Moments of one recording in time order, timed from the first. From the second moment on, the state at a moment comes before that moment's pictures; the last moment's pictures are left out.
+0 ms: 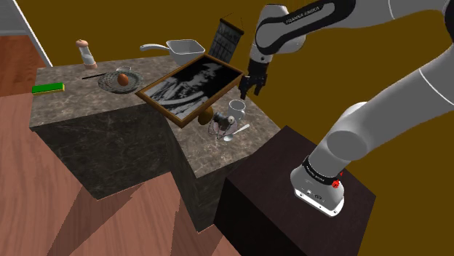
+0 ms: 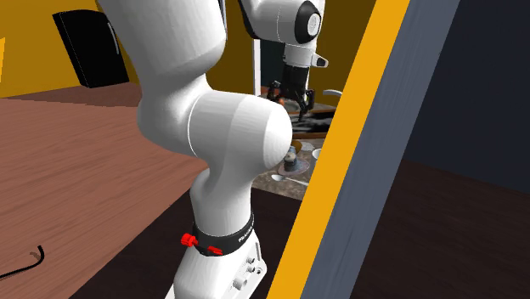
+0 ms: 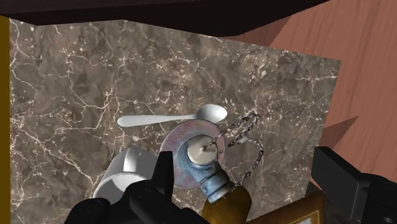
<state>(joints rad) 0.00 -0.32 -0.08 -2.58 0.11 2.17 -0.08</state>
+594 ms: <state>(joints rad) 0.02 0.04 -0.09 -2.49 0.25 2.42 -0.19</state>
